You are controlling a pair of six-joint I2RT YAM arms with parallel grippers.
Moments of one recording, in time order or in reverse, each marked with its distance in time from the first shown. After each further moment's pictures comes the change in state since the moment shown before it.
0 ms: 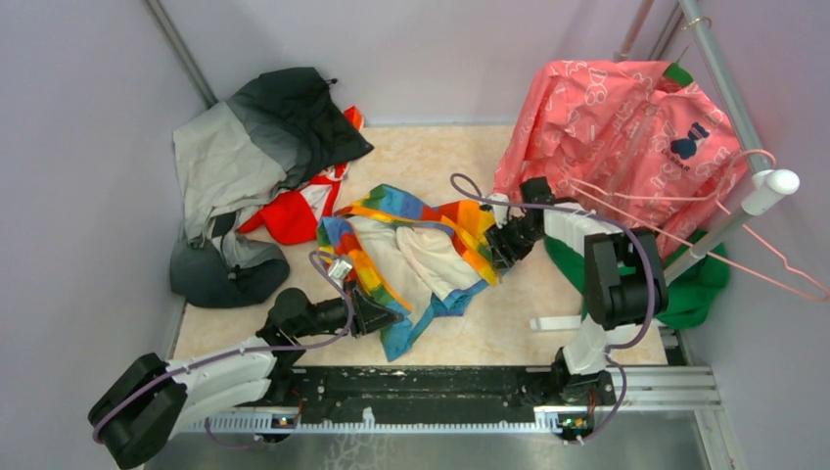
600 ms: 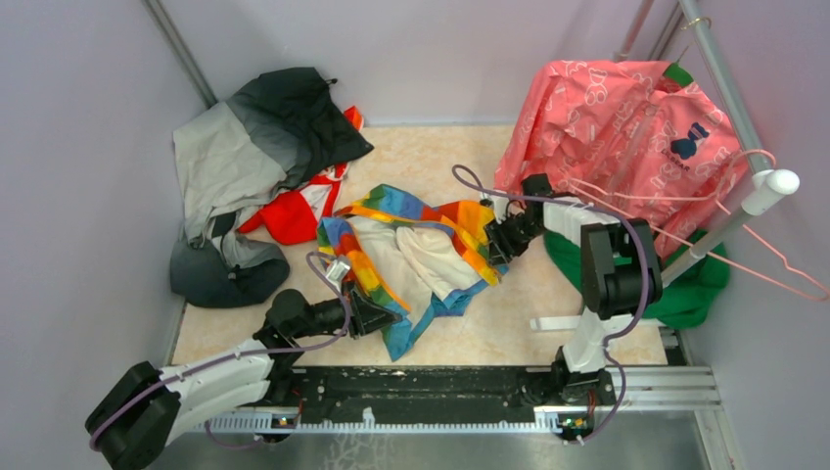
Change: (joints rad) left arm 0.000 -0.068 -0.002 -0.055 -0.002 0.014; right arm -0.033 0.081 0.060 -0.026 -0.123 -0.002
